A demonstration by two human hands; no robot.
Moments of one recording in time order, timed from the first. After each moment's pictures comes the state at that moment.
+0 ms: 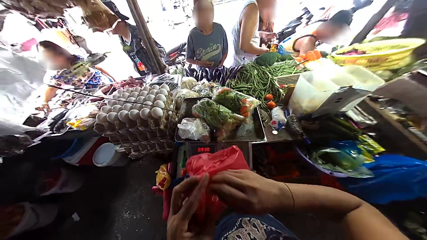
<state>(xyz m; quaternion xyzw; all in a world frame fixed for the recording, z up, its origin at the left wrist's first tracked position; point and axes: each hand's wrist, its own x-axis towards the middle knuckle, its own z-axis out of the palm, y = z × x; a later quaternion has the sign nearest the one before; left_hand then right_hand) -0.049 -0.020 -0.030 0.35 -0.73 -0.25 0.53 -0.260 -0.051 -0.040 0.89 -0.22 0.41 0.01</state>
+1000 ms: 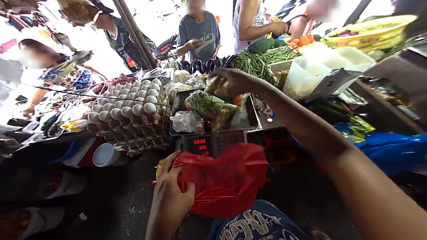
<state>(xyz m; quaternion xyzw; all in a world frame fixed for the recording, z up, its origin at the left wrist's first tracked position) -0.027 -0.063 -0.017 0.49 -0.81 -0.17 0.28 -0.367 -0.237 0.041 0.79 -0.54 0.21 -0.18</state>
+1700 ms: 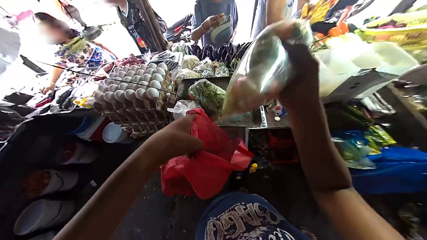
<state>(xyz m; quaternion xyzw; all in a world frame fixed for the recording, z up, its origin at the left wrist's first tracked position) -0.105 -0.127 0.086 0.55 -0.71 -0.44 0.01 -0.382 -0.145 0.043 0.41 -0.31 0.76 -0.41</state>
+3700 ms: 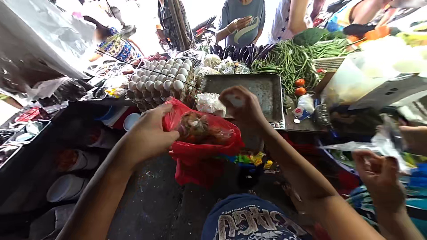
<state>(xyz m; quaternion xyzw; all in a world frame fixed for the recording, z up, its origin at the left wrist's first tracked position) -0.005 -0.084 0.105 0.62 -0.73 -0.25 0.14 -0.270 -0.155 -0.027 0.73 -0.46 0.48 -0.18</state>
